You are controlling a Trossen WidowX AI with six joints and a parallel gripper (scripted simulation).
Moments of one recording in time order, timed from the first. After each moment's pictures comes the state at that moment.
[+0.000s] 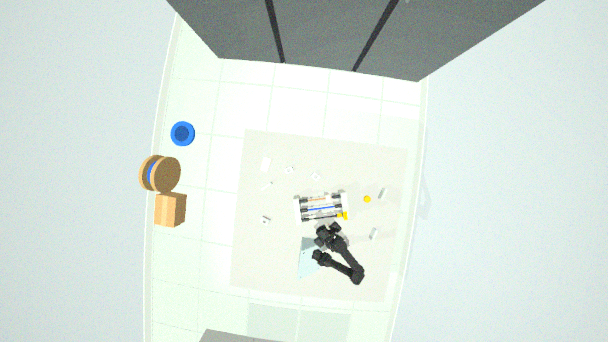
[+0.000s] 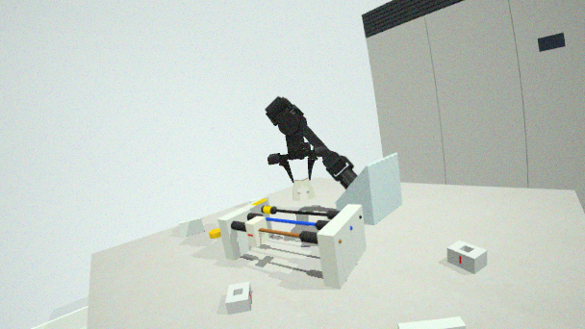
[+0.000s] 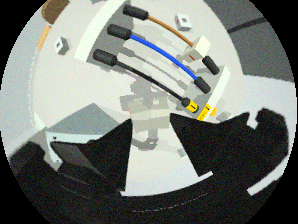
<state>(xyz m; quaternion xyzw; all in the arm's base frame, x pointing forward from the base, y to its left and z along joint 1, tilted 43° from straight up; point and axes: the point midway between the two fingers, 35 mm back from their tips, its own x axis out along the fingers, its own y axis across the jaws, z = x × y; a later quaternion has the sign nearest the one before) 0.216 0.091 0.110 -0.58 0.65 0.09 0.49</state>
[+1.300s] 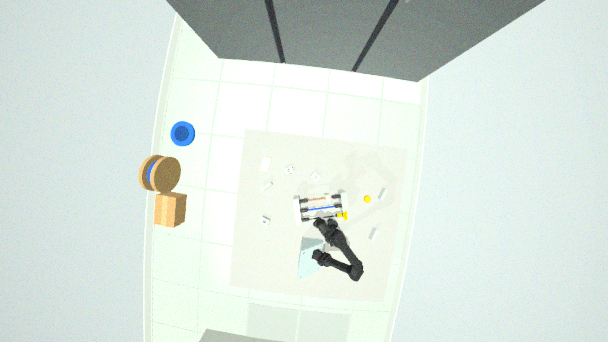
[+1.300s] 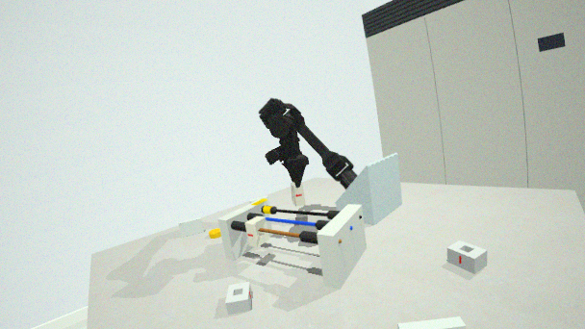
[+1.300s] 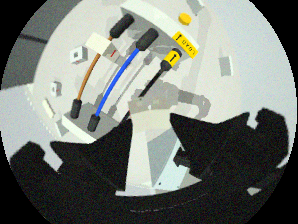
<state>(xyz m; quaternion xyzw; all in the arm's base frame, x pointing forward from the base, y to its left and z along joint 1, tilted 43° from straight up) 0.245 0.099 0.102 -0.12 0.55 -0.35 0.74</state>
